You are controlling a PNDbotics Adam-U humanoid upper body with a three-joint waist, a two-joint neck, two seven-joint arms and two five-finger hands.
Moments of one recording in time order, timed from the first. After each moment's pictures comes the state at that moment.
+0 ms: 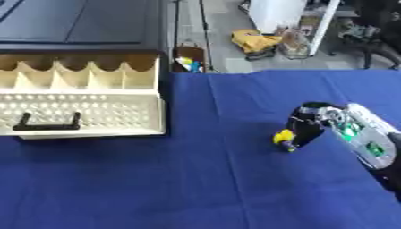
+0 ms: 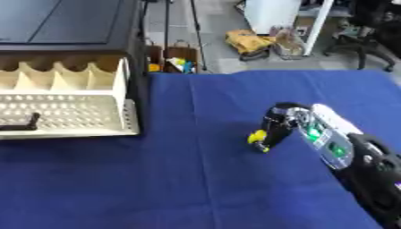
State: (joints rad) left arm -0.47 0.43 0.03 -1.99 -0.01 0.15 0.46; right arm -0.84 -0.64 0.40 -1.19 0.52 0.47 0.61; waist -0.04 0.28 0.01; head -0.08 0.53
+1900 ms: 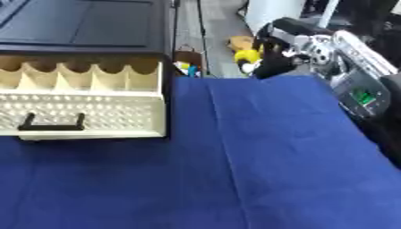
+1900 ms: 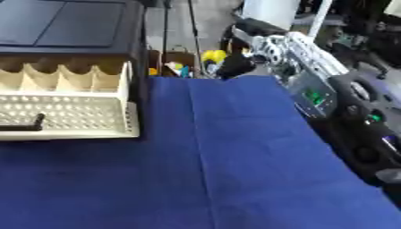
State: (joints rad) left arm -0.47 0.43 0.03 -1.99 0.00 0.15 0.46; right arm -1.17 -0.58 0.45 -1.43 0.67 0.42 0.49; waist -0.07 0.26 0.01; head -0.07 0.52
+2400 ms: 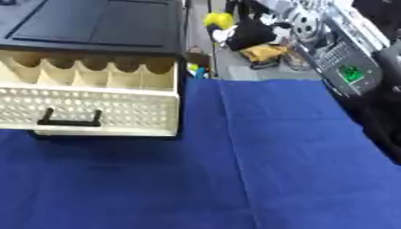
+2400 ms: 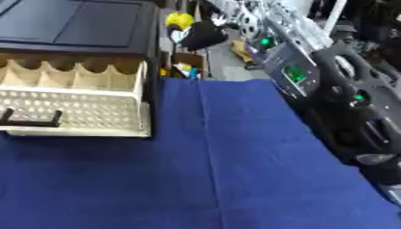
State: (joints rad) left arm -0.47 0.43 0.03 -1.99 0.00 0.15 0.45; right arm -1.28 -0.47 0.46 -1.44 0.71 0.41 0.47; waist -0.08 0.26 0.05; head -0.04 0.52
